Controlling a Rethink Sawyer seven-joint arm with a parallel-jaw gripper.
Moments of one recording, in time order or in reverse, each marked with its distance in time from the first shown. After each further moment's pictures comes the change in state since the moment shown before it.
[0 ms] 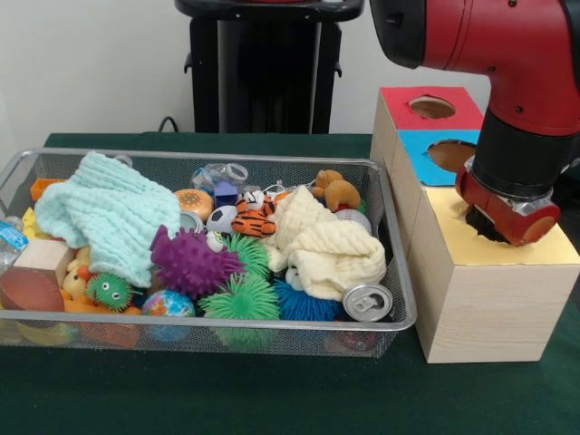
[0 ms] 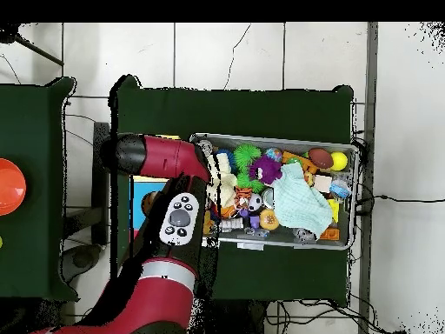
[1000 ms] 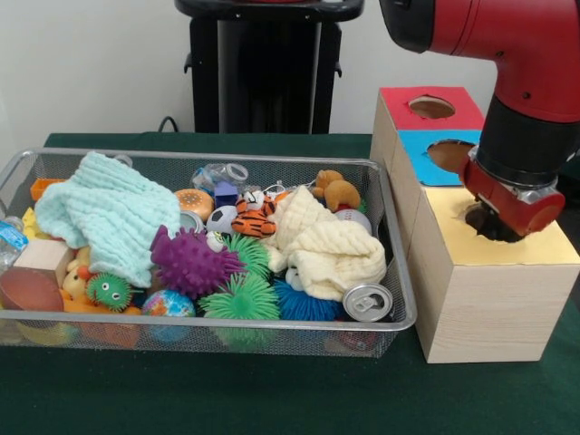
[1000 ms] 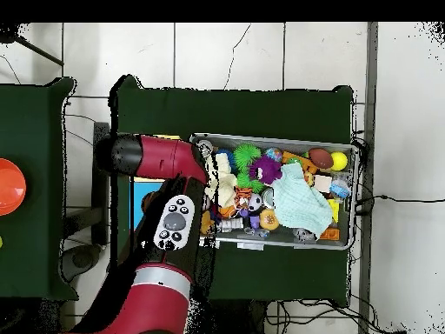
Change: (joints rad) arm 0.014 -0.022 -0.018 0.006 -0.004 0.022 0.000
